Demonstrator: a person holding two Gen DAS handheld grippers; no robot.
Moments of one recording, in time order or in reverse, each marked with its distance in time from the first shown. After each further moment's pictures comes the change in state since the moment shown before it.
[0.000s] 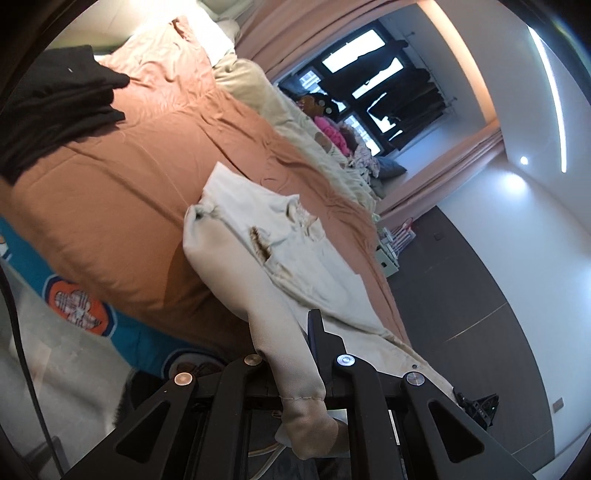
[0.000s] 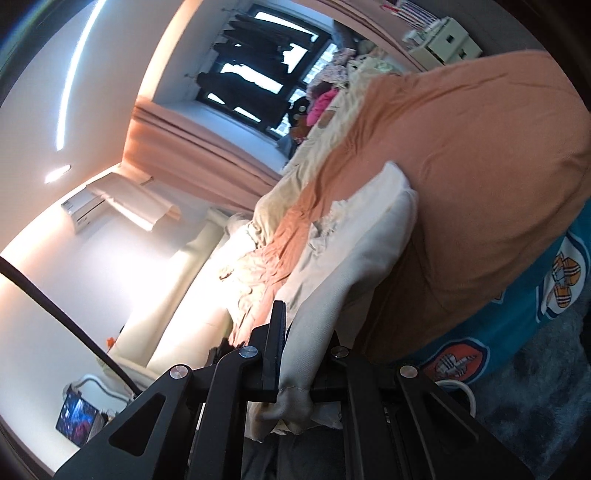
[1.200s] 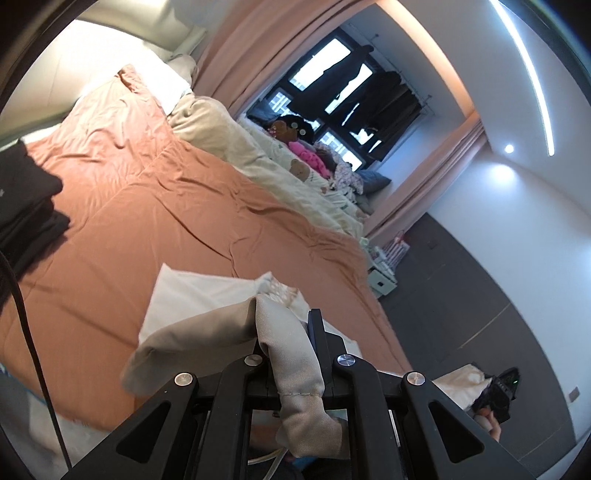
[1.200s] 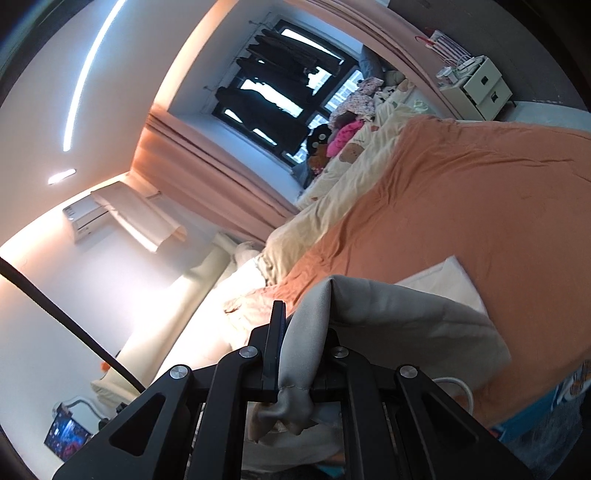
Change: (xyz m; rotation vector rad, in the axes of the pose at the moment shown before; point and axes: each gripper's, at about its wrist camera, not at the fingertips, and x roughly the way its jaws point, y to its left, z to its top) left arm 0.066 -0.067 0.153 0.156 -0.060 0.008; right arm 0.140 0.028 0.113 -0.091 -0.080 -0.022
